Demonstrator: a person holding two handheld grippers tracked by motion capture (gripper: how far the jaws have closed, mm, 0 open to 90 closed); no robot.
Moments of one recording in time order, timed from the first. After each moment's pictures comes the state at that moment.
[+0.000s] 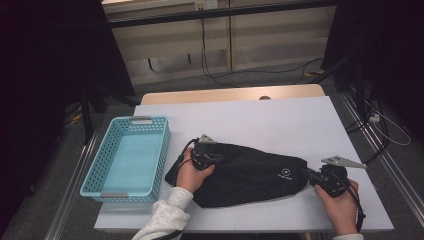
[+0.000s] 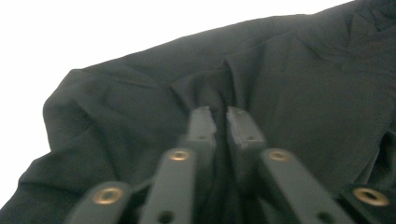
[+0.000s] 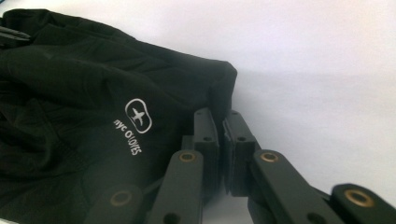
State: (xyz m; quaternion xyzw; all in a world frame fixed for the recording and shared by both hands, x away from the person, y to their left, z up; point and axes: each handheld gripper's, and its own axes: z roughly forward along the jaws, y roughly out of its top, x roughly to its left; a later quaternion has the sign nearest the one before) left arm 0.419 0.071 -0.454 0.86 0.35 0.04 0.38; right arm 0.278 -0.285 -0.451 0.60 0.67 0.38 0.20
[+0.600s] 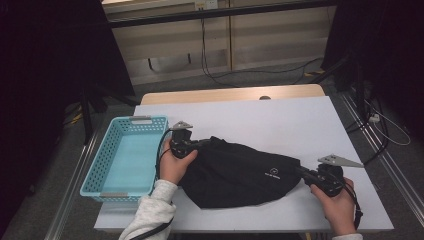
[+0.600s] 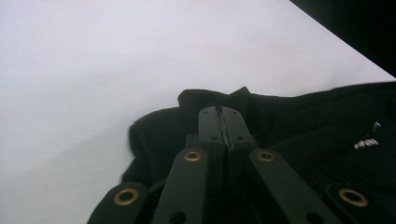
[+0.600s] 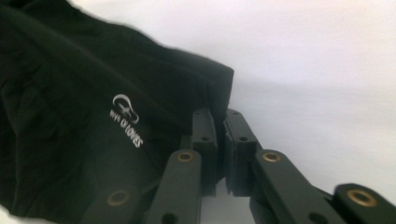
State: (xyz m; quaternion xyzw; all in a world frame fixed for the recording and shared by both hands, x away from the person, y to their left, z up) left arm 0.433 0.127 -0.411 0.79 0.39 0.04 0.47; right arm 0.280 -0.274 -0.446 0.57 0.68 0.42 0.18
